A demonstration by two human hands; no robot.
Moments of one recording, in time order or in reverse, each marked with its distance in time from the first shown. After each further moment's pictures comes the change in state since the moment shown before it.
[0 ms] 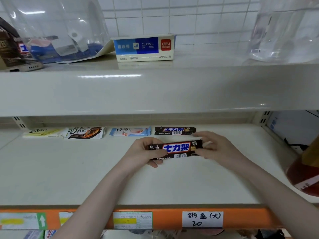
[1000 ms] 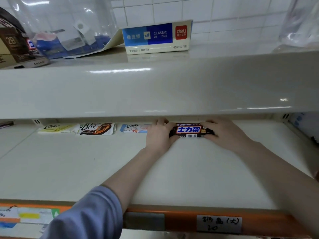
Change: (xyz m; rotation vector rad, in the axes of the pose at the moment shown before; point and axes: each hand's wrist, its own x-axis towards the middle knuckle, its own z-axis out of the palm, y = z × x) left_hand 0.086 -0.027 0.006 1.141 0.322 0.358; right_hand 0.081 0.042 -0.005 -0.974 0.010 -0.323
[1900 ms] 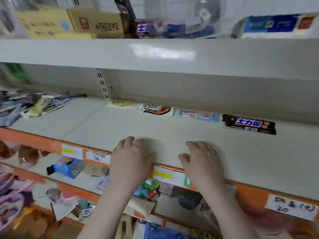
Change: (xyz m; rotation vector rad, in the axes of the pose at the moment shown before) left_hand -0.222 -0.100 -0.139 0.228 -0.032 -0.547; right_hand -0.041 -0.302 -0.002 0.190 -0.003 0.213
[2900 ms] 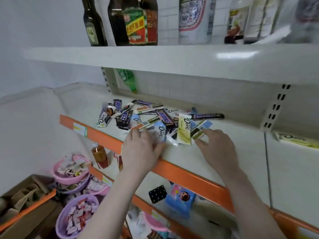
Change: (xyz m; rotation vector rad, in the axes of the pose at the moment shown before) left_hand 0.179 -0.518 -0.057 0.089 0.156 -0.223; right_hand 0.189 -0.481 0.193 0.195 0.008 -0.114
